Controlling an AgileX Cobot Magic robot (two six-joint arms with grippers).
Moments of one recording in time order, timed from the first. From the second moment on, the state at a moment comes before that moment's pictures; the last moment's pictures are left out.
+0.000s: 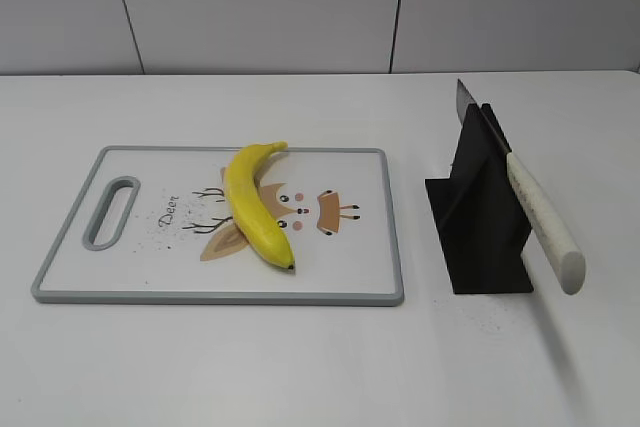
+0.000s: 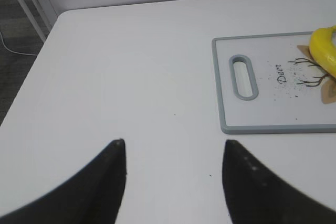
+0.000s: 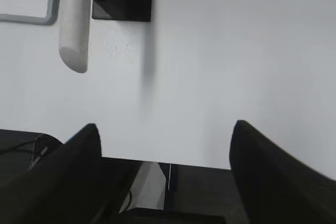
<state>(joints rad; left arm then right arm) -0.03 0.02 -0.51 0.00 1.04 0.15 0.08 0.86 -0.85 0.09 1.18 0.01</state>
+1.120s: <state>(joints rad) -0.03 0.02 -0.51 0.00 1.04 0.15 0.37 1.62 -1.14 0.09 1.17 0.10</state>
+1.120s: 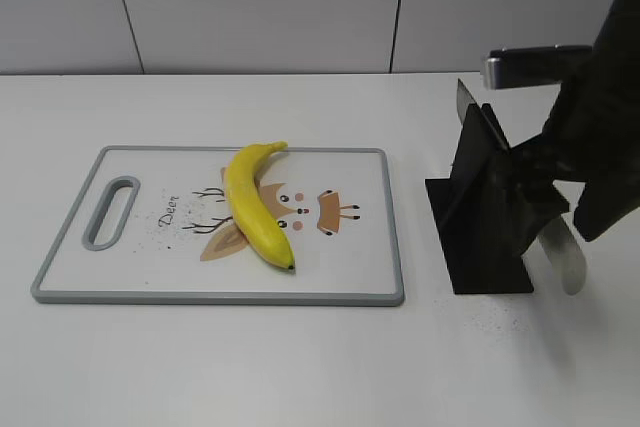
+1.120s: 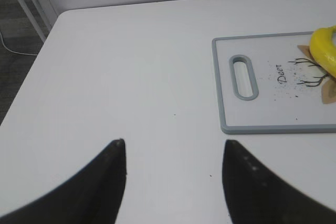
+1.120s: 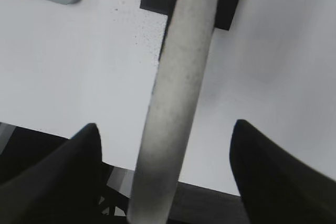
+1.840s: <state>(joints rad) -0.03 0.02 -0.51 0.00 1.04 0.15 0.37 1.74 -1.15 0.09 1.16 0.19</state>
